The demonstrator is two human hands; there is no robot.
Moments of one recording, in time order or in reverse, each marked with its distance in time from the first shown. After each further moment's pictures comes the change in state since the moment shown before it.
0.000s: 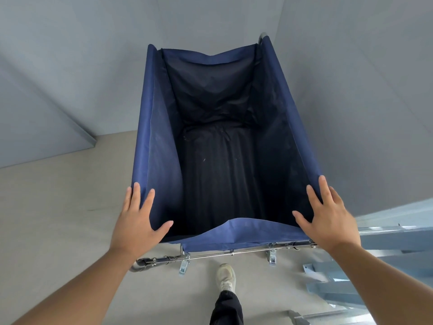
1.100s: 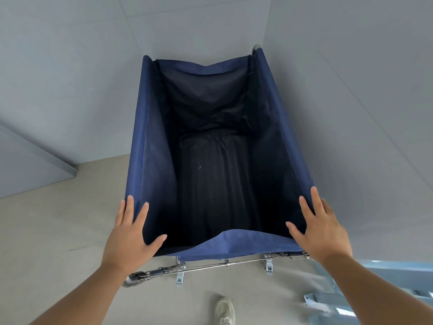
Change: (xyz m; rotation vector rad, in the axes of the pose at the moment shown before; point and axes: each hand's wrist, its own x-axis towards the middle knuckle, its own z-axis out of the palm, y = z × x) left_hand 0.144 0.020 -0.013 0.049 -0.079 0.042; right_hand 0.116 -0.002 -0.021 0.003 -0.073 0.086
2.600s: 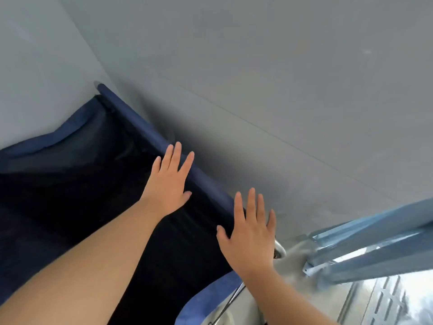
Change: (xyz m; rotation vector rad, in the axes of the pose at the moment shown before) left_hand 0.287 0.354 -0.027 0.392 0.097 1.043; right_hand 0.065 -0.047 -0.019 0.274 0.183 0.602
